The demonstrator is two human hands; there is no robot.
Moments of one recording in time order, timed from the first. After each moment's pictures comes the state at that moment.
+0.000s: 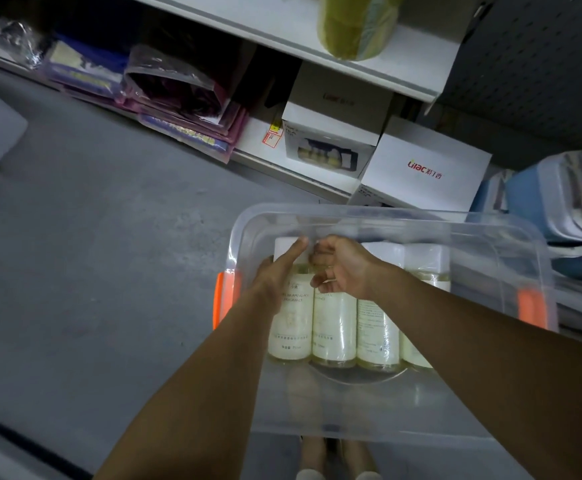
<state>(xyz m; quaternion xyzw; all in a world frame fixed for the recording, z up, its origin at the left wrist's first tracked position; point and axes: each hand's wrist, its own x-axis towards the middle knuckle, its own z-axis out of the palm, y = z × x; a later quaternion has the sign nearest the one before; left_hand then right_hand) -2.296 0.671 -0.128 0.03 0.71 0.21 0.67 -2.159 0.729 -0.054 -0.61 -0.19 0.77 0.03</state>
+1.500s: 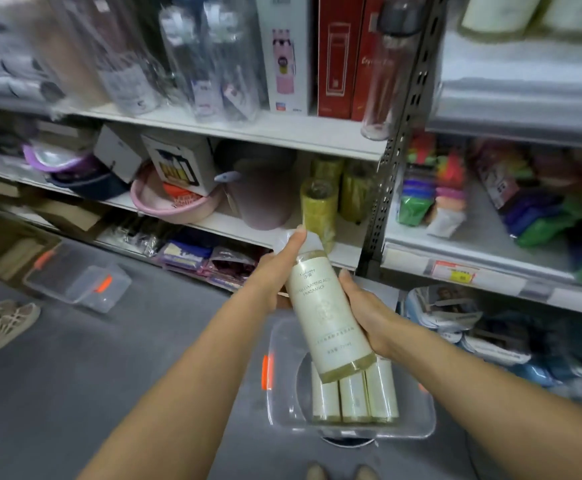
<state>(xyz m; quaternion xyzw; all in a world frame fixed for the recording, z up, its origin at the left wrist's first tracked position) -2.276 0.682 0.386 0.28 0.70 0.31 0.58 -2.116 0.664 0.354 -0.58 -0.31 0.73 0.19</state>
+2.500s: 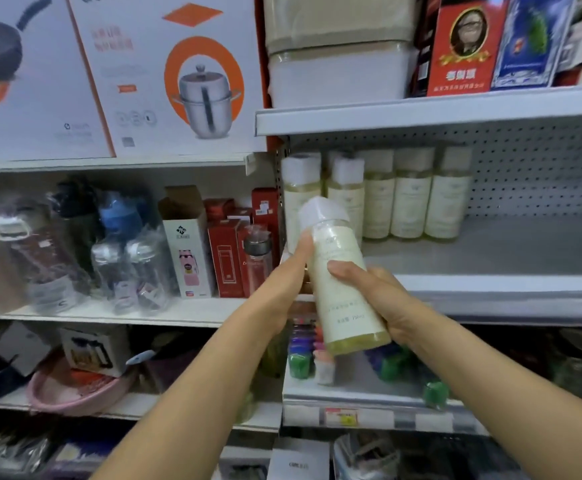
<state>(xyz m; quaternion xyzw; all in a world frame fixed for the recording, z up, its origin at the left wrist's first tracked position) -2.091 0.726 0.636 0.55 0.47 0.39 0.57 -1.937 0.690 0.629 -0.48 -0.46 0.56 0.50</state>
